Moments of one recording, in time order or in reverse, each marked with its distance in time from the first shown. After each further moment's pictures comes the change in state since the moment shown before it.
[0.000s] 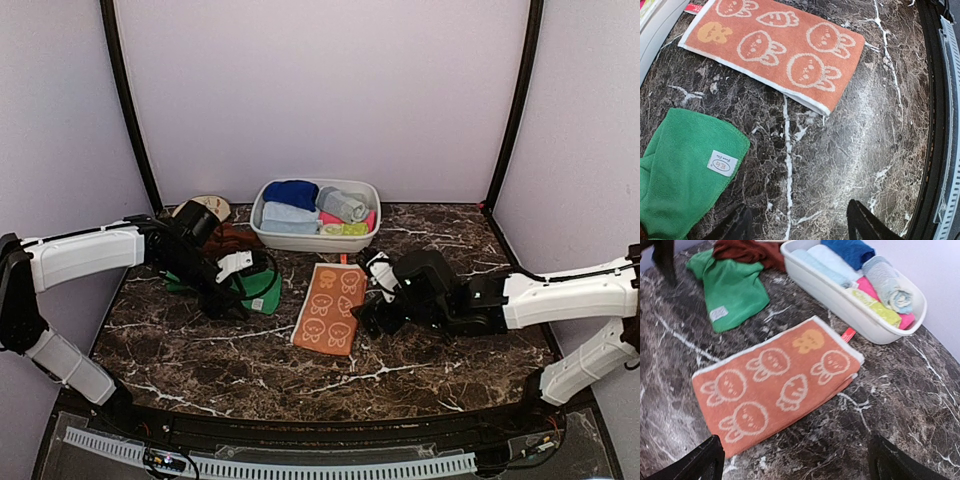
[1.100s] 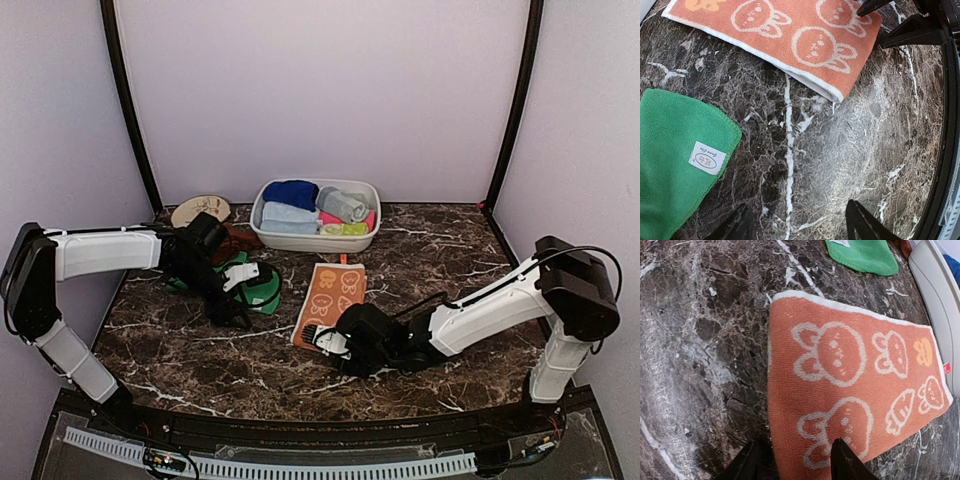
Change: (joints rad) left arm 0.005 0.104 -0.024 0.053 -0.018 -0.010; right arm 0.142 0.432 0.038 0.168 -0.073 -0.378
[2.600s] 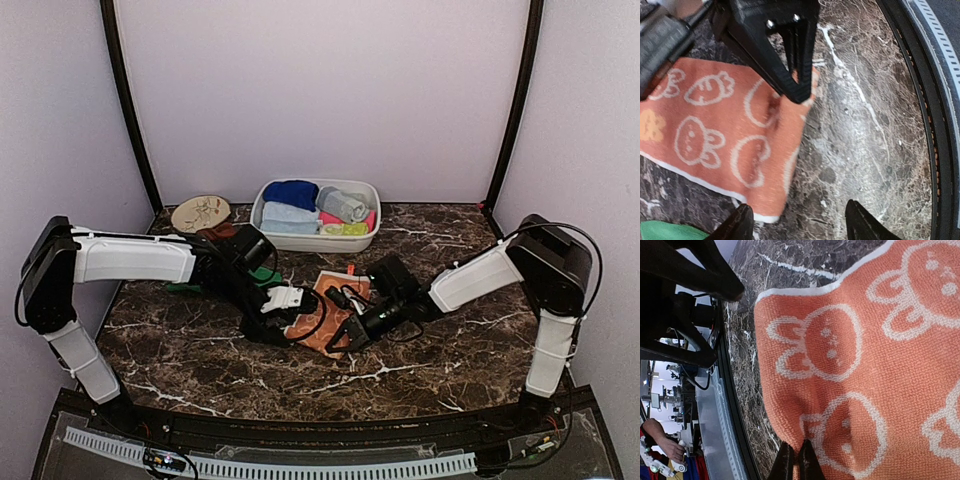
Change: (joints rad) left arm -0.261 0.104 0.062 0.111 0.041 0.173; right arm -0.377 0.118 0.058 0.072 -1.103 0.748
